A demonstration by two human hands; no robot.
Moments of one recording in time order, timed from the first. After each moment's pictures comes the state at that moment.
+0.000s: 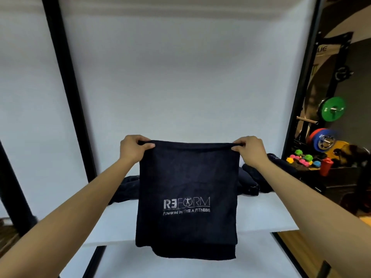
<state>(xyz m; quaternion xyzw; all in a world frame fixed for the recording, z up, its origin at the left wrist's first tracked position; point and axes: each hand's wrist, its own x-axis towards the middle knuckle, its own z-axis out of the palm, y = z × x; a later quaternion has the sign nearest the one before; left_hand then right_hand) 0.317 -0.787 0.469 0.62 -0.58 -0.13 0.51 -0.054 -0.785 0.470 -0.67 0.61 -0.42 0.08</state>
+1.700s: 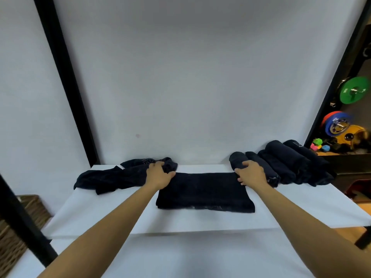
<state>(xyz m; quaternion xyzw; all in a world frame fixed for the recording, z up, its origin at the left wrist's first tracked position) 0.301 -0.841 0.310 0.72 -0.58 -0.25 0.29 -0.022 -0.852 0.325 -0.54 0.72 -0.36 0.25</state>
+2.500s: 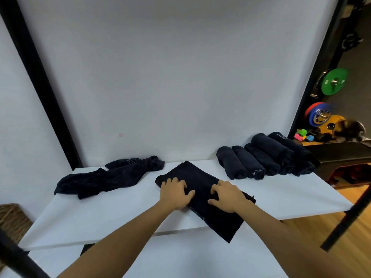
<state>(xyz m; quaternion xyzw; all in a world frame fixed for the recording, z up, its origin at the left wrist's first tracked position) 0.208 -0.826 0.258 0.65 -0.76 -0.04 0.07 -0.003 -0.811 0.269 -0.77 0.63 0.01 0.05</state>
